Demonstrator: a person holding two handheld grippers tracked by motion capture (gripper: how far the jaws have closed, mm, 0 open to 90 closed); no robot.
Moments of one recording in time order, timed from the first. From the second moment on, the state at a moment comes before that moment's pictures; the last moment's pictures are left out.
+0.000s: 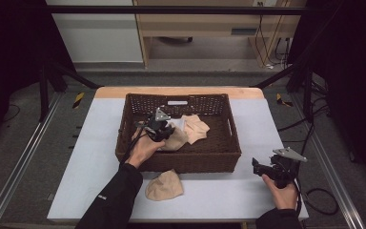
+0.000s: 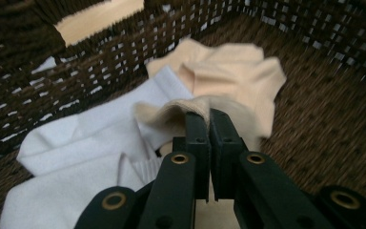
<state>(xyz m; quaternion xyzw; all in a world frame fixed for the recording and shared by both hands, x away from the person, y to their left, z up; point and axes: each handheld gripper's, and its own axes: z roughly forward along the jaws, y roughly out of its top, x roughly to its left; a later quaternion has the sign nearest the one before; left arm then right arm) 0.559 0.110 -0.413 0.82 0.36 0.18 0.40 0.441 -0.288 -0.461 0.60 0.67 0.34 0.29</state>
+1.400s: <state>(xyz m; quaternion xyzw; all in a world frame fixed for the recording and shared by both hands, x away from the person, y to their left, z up) 0.461 0.157 -0.301 0.71 0.29 0.23 0.60 0.440 -0.290 -0.460 0.60 0.66 0.34 0.30</state>
